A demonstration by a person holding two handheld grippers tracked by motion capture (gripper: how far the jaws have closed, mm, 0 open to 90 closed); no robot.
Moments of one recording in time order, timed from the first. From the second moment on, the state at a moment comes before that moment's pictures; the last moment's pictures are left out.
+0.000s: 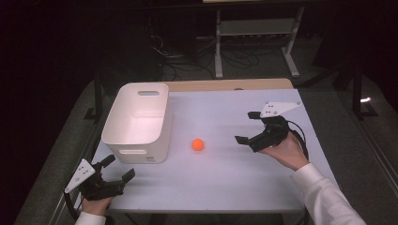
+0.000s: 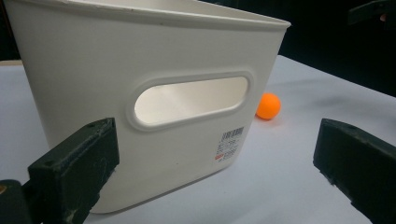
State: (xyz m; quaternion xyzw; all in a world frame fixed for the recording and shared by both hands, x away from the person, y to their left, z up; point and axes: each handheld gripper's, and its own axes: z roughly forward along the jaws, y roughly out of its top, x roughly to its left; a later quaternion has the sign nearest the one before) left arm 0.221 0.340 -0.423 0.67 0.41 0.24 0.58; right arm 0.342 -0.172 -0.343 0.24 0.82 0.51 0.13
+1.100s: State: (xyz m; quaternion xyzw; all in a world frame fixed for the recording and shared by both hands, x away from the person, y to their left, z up) left arm 0.221 0.340 -0.423 0.67 0.40 0.23 0.58; right arm 0.364 -0.124 -0.341 0.21 0.85 0.48 0.09
